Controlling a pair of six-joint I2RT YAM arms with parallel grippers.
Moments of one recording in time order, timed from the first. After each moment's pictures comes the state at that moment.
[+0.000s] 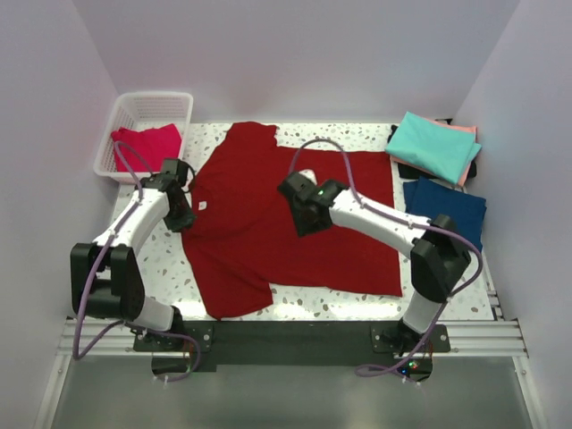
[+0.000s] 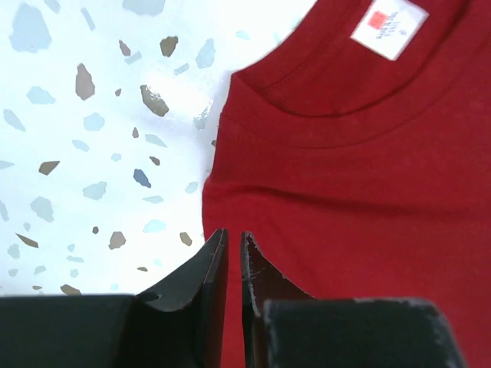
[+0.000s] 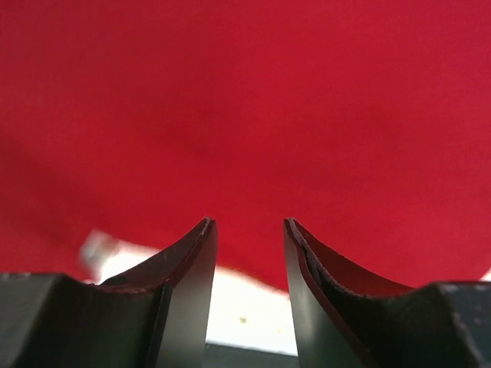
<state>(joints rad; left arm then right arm) -0.07 1.50 1.04 -0.84 -0.23 -0.55 0.93 1.72 1.39 -0.87 0.30 0.51</state>
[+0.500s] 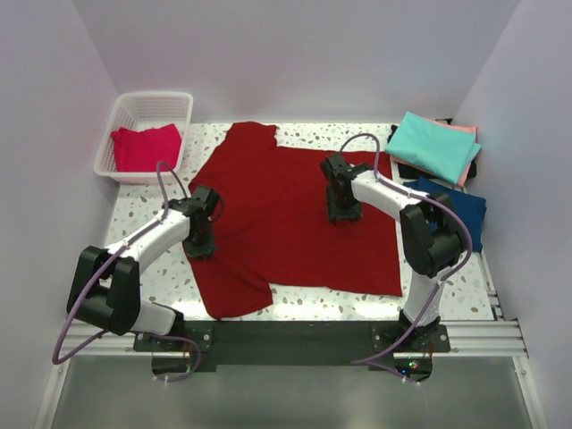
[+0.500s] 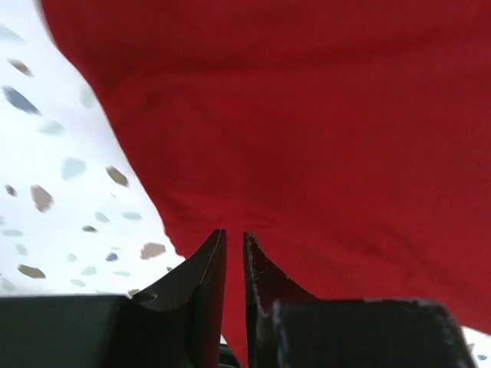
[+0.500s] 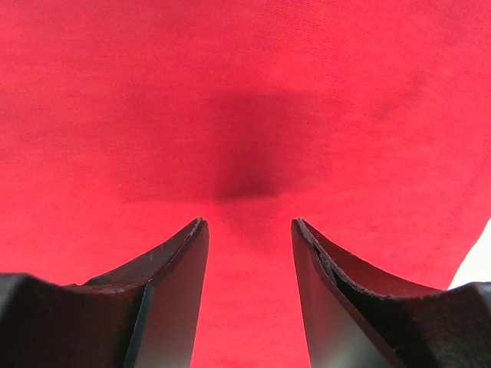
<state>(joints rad) -0.29 1.41 0.86 -0.83 -0.18 -0.52 0.51 1.88 1.36 -0.79 0.25 0.45</state>
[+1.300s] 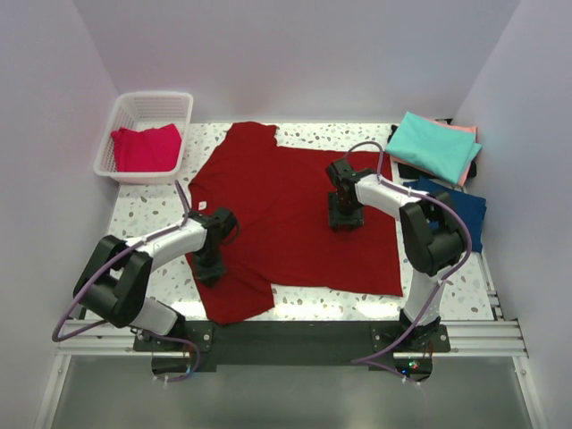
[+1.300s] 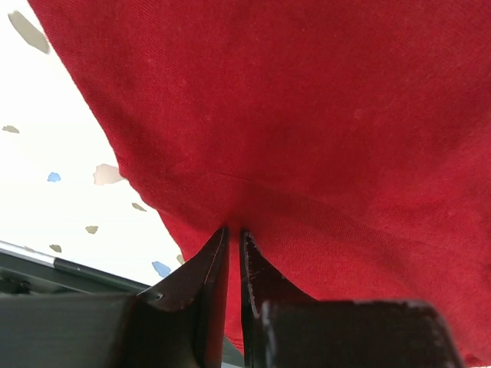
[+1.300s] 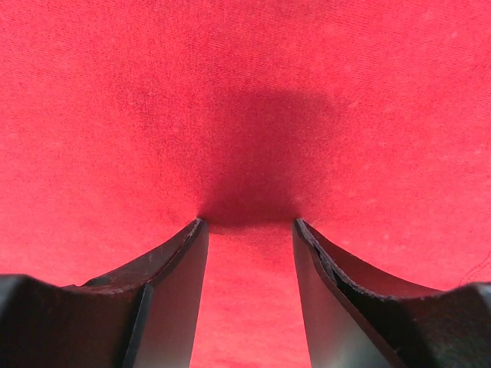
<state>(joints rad) -0.48 1.47 0.74 -0.92 -0.17 -0.79 0.45 1.89 1.27 -0.72 0.13 0.43</state>
